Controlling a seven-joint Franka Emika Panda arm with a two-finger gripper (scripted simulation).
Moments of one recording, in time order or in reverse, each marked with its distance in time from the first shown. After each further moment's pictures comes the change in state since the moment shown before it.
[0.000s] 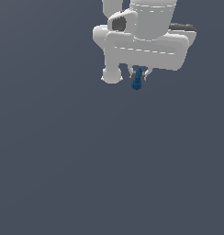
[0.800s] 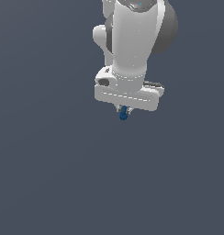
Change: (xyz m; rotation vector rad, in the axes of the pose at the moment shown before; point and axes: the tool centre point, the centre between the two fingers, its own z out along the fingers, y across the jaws) arm 0.043 0.026 0.117 0.000 -0.001 0.000
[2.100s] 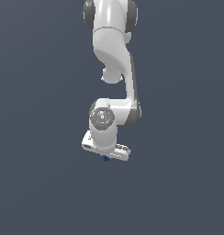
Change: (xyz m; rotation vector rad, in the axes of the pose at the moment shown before) arm 0.094 0.047 0.229 0.000 -0.002 0.000
